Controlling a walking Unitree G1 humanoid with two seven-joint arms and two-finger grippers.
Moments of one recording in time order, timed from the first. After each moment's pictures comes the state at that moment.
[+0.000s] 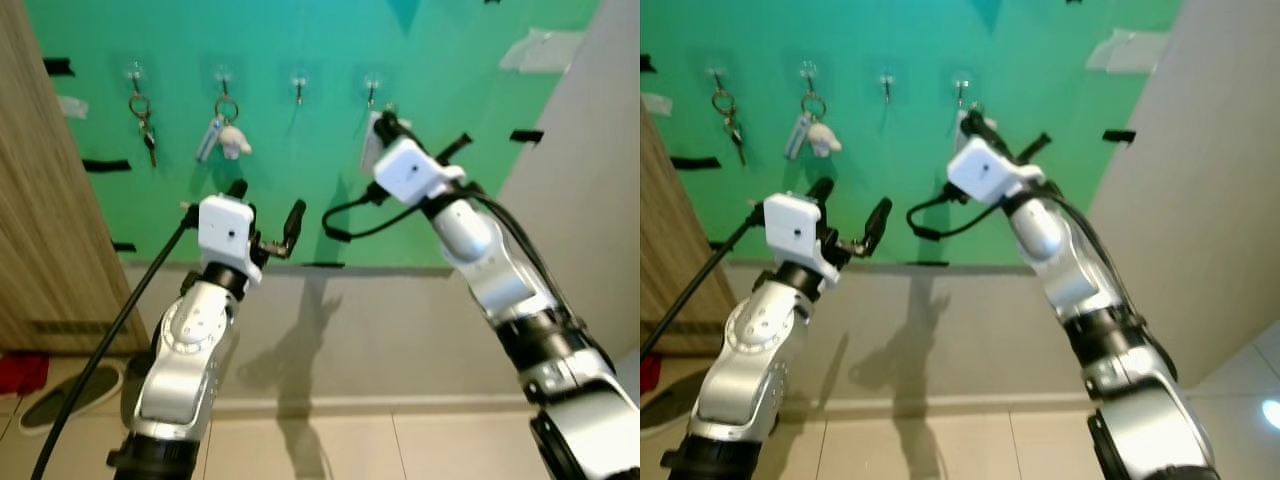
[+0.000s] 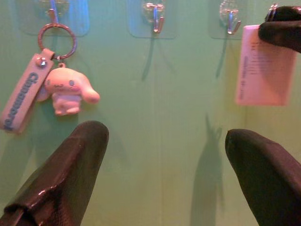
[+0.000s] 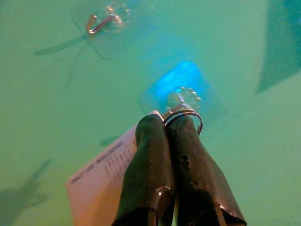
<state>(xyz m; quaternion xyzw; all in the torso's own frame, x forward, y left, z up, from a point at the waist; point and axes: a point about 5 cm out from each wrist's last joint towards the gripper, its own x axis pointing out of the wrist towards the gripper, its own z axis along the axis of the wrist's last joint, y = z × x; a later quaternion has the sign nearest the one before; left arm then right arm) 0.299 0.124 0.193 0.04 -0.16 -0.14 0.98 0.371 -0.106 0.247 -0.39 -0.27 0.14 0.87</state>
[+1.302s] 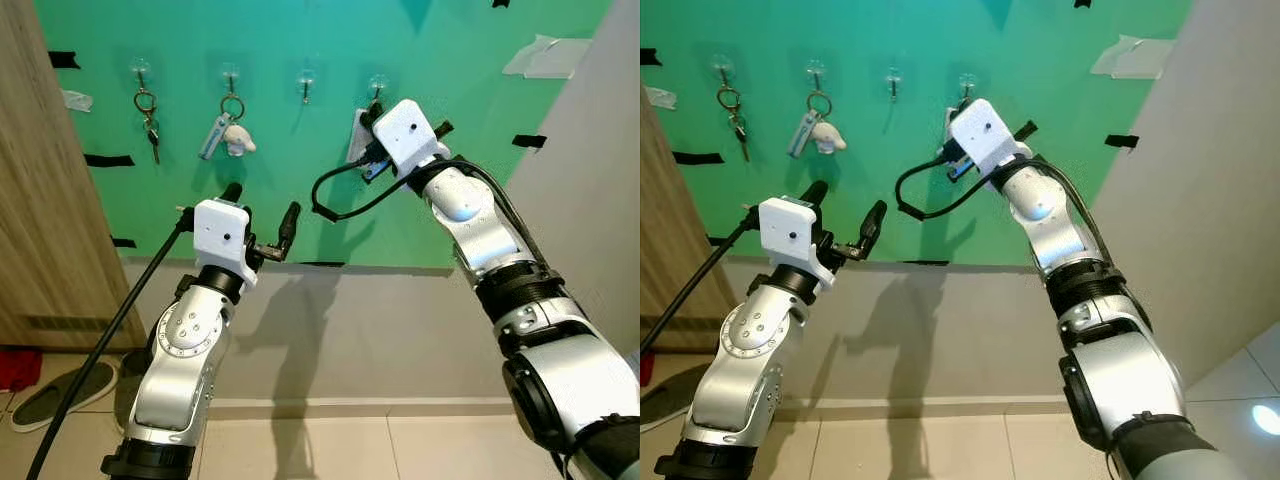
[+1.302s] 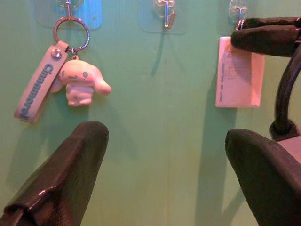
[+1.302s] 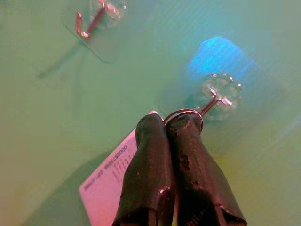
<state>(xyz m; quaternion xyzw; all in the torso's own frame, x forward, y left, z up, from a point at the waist) 0.297 0.127 0.191 0.05 -0.15 -0.14 0.98 0.401 -0.099 0.256 -0.27 -0.18 0.22 0.92</state>
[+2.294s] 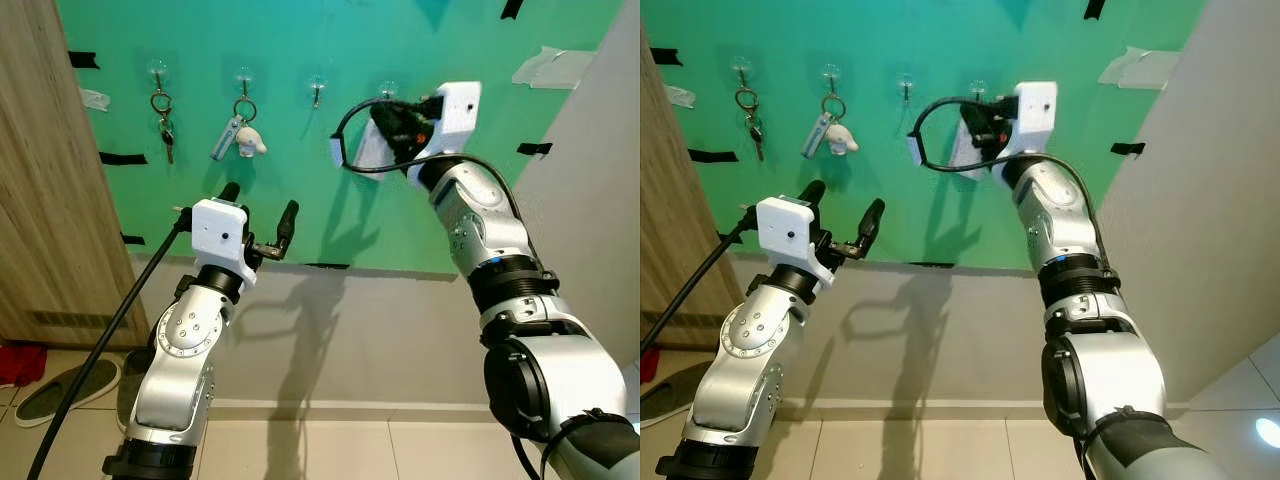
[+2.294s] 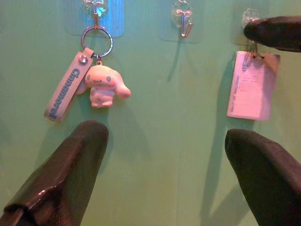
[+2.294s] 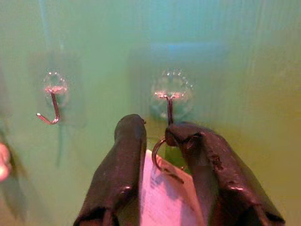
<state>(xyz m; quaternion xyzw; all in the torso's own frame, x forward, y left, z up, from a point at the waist) 0.297 0.125 0.190 0.04 -0.15 -0.13 0.98 0.409 -0.117 0.260 0.08 -0.12 0.22 0.97</state>
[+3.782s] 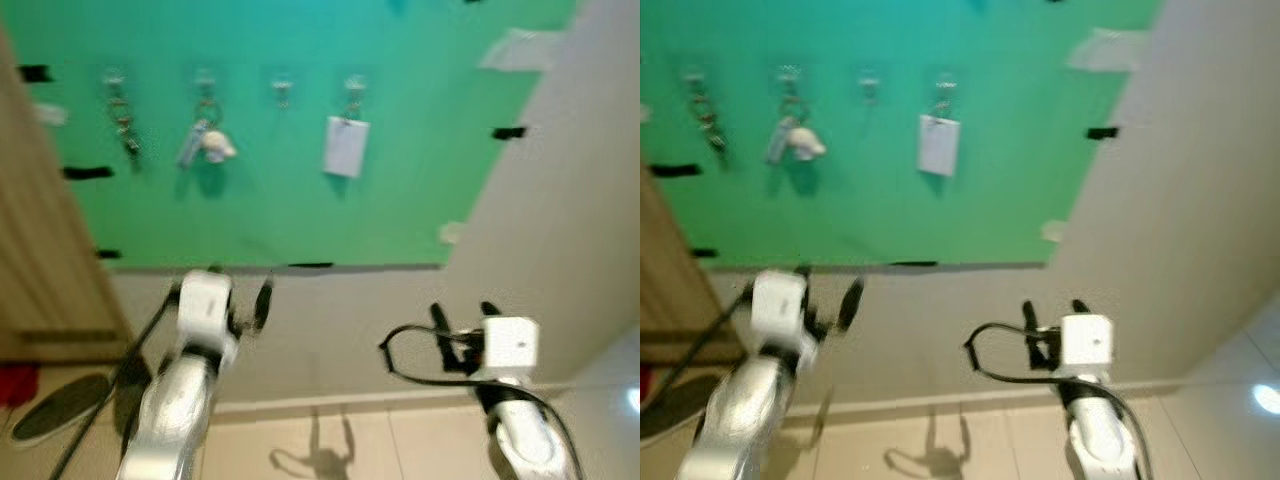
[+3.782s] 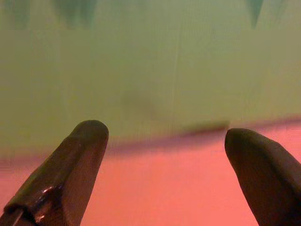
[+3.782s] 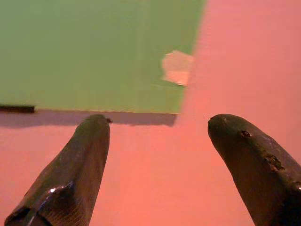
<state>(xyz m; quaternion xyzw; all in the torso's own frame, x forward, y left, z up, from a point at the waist) 0.244 0.157 0.097 0.03 0.03 -0.06 1.00 0.232 -0.181 0.084 -0.01 0.02 -0.01 1.00</state>
